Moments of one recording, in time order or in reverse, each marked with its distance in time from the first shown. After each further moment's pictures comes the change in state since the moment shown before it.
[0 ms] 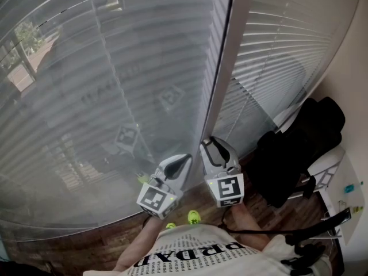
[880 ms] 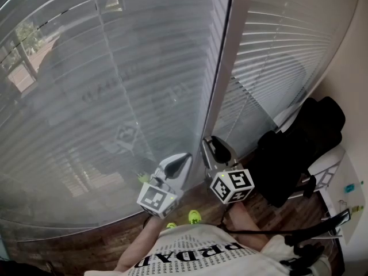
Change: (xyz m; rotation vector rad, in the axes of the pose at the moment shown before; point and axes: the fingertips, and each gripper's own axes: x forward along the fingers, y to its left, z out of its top) left arm -0.002 -0.002 0.004 0.001 -0.015 0.006; right arm -0.001 -0.011 -0.006 0.477 -0.054 0.016
